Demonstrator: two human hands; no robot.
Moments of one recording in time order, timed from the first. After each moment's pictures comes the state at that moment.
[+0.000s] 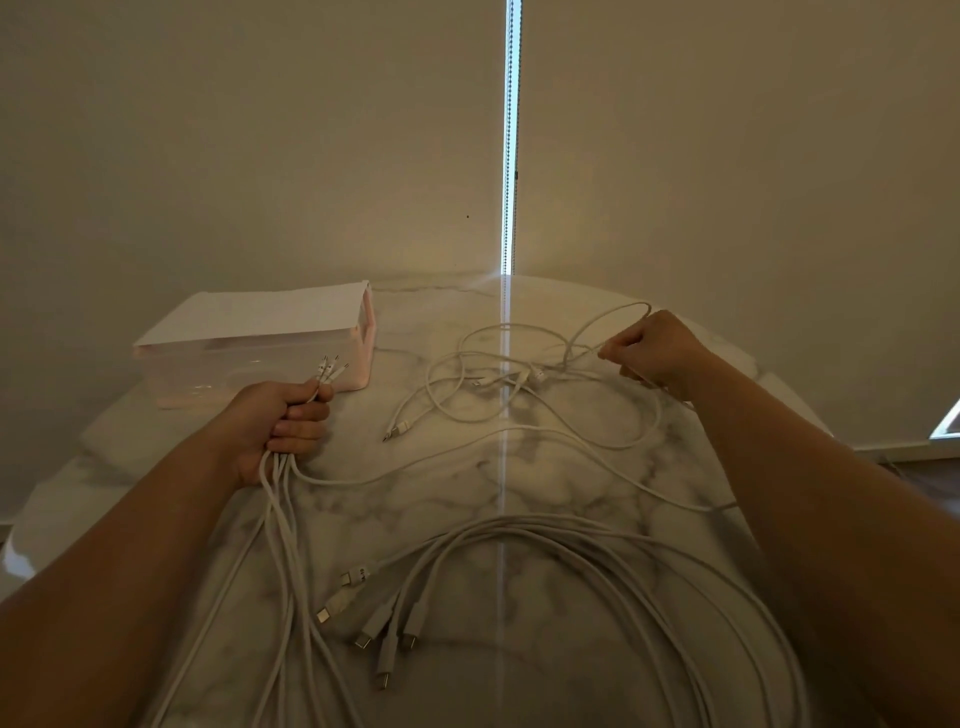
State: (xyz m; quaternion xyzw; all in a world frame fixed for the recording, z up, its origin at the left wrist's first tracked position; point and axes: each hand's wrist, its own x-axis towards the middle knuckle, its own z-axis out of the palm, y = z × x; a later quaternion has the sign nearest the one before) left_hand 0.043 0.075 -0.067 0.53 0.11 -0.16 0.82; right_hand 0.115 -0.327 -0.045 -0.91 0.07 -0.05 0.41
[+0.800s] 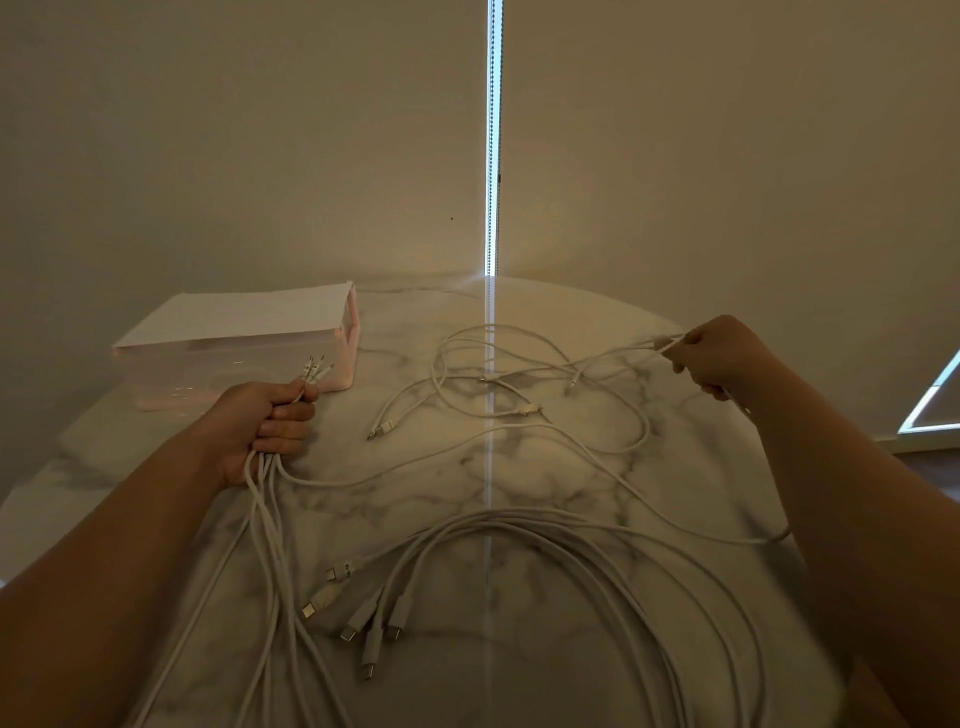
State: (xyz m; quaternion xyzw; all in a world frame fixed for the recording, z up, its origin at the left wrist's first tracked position) left_hand 0.044 0.074 -0.068 0.54 0.11 -0.16 0.82; right_hand 0.083 -0.392 -0.035 -0.91 0.16 -0.07 0.37
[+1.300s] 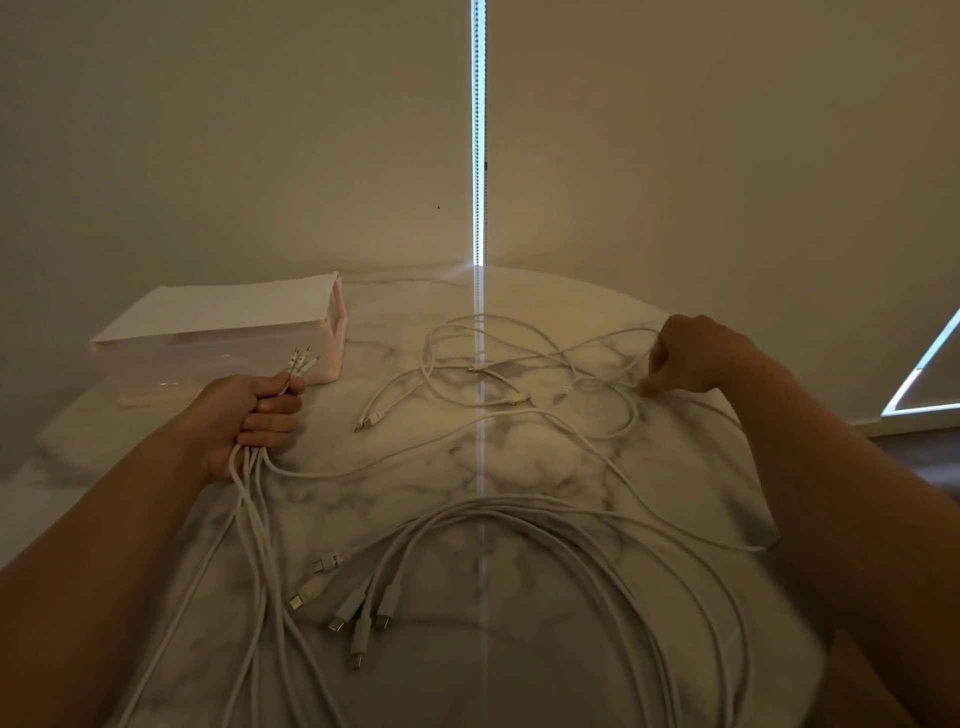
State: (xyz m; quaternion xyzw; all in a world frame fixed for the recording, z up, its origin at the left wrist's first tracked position) left_hand 0.043 0.073 -0.069 0.55 0.09 -0.16 0.81; right_hand 0.080 -0.388 -0.033 -1.00 0.05 0.02 0.07
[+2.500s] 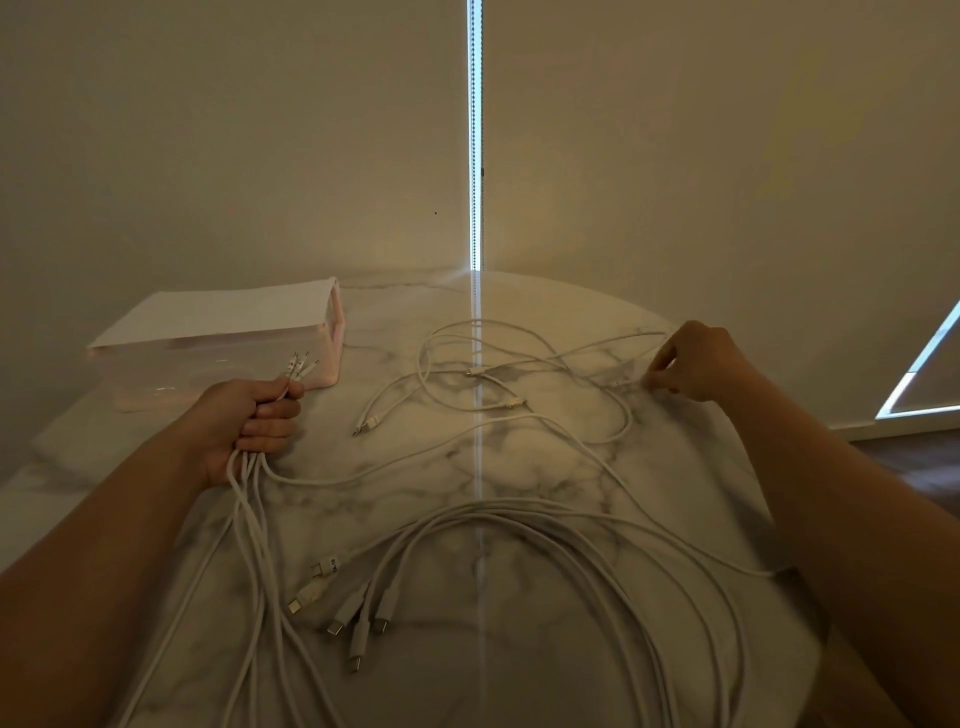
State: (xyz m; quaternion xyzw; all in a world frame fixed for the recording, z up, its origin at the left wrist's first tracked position) left_hand 0.045 0.073 -0.070 0.55 0.09 -0.16 0.81; right_hand 0.075 -0.393 -0.044 -0.98 0.09 -0.06 0.17
